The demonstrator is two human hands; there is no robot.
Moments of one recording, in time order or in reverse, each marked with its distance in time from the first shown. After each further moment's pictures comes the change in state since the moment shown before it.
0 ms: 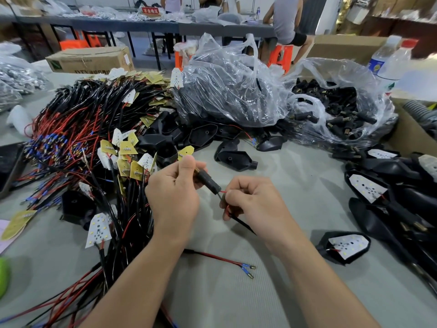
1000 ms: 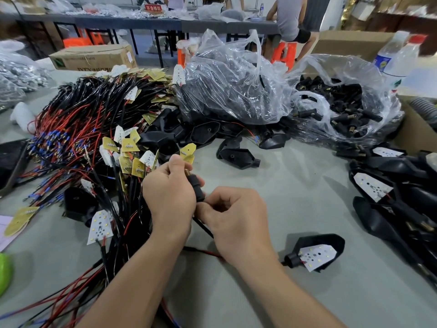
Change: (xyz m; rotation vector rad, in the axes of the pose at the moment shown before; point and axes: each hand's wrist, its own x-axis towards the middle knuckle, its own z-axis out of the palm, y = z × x) left_hand 0.002 0.003 0.000 -0.107 0.125 -0.194; right_hand -0.022 0.000 0.045 -0.153 0.162 -0.074
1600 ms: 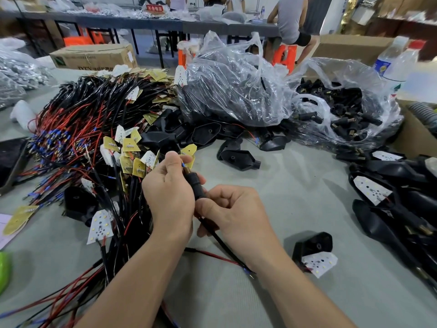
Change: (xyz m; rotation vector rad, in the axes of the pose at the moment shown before) left_hand -0.007 0.009 0.000 -0.138 -0.024 -0.007; right_hand 0.009 0.002 -0.008 0.326 -0.231 0.088
